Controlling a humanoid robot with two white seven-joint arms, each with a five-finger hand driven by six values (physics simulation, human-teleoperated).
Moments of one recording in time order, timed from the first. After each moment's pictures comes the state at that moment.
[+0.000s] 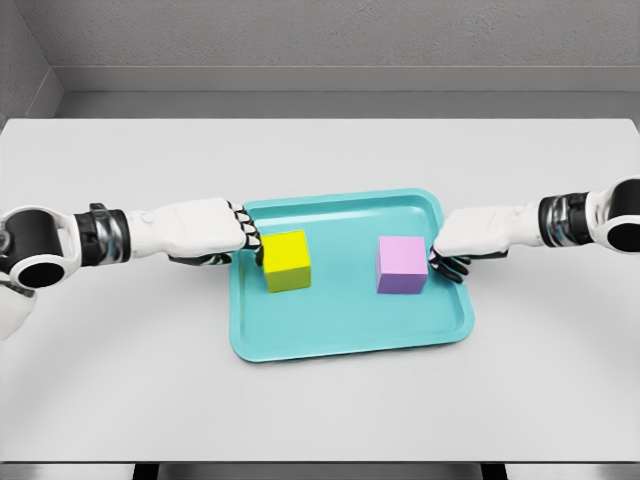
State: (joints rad) left arm -0.53 0.64 -0.56 -1.60 -0.58 -0.61 -0.61; right arm -0.87 -0.83 1.05 -1.39 0.32 -0.61 0.61
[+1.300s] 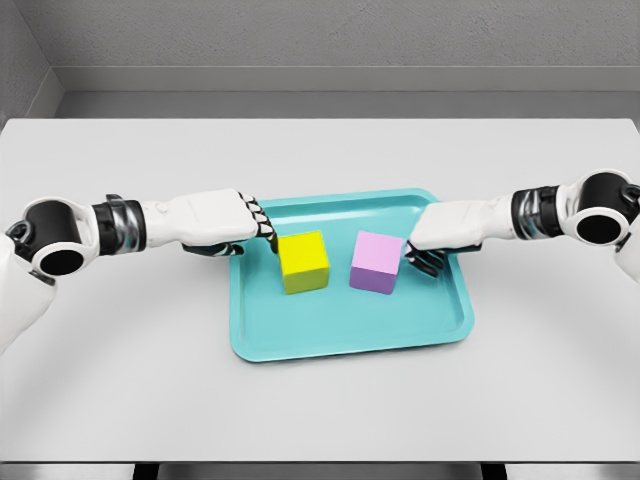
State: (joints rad) left arm -0.57 0.57 -0.56 -1.51 -0.59 -0.61 -0.61; right arm -0.89 -0.74 1.05 -1.33 0.33 -0.61 0.61
